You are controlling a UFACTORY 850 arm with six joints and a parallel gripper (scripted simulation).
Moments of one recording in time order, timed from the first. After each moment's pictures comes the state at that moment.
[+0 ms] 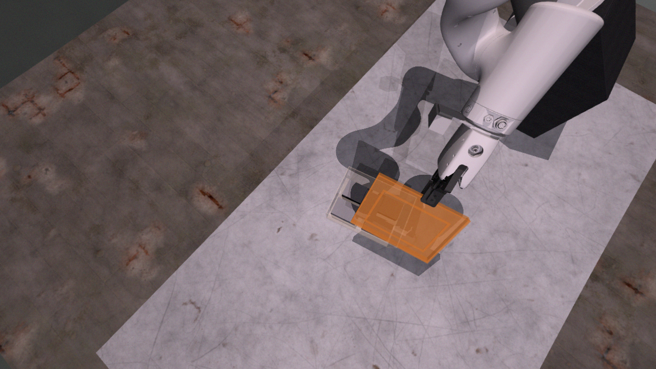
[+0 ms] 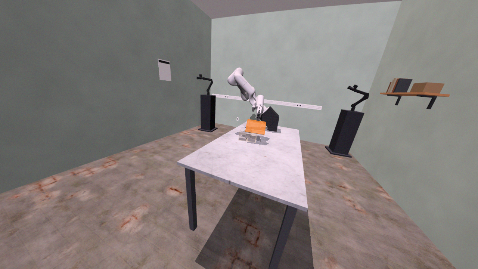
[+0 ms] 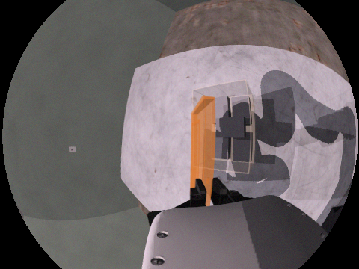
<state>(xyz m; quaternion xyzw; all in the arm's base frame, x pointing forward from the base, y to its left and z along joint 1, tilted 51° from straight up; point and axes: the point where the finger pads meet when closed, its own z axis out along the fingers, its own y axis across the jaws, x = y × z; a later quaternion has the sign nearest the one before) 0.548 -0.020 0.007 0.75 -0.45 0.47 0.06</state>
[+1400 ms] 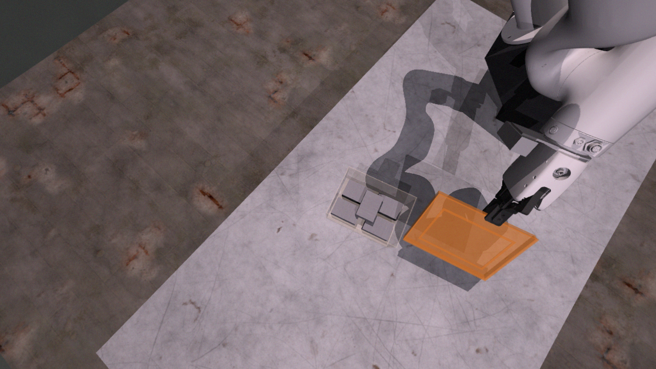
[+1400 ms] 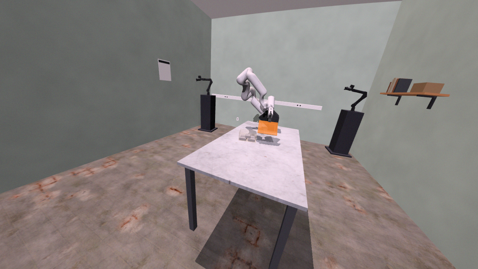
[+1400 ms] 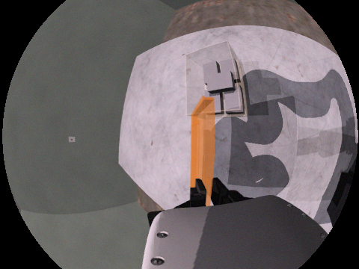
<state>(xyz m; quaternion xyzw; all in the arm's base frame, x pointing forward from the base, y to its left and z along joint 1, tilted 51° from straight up) 0.509 0.058 -0.090 0.75 -0.45 0.47 0.06</state>
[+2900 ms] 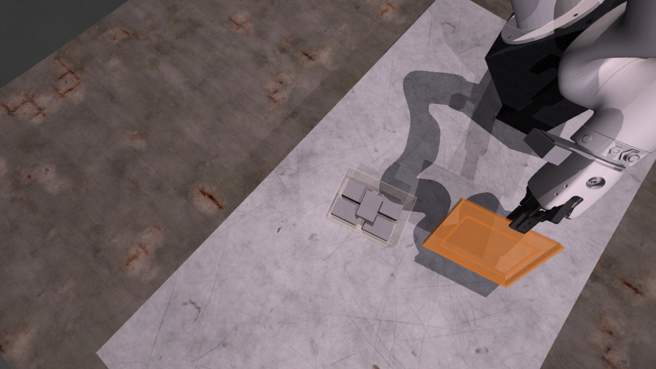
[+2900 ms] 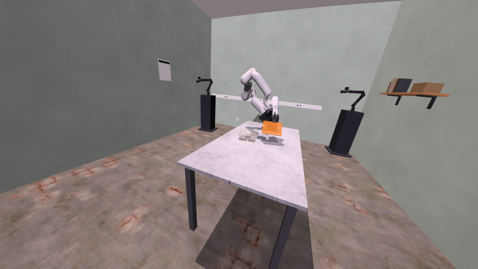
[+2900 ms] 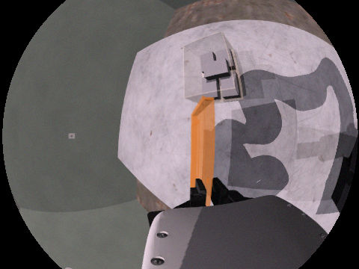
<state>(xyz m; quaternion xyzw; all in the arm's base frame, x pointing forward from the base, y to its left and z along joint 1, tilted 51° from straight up) 0.495 0.087 -0.126 0.75 -0.45 0.47 0.06</state>
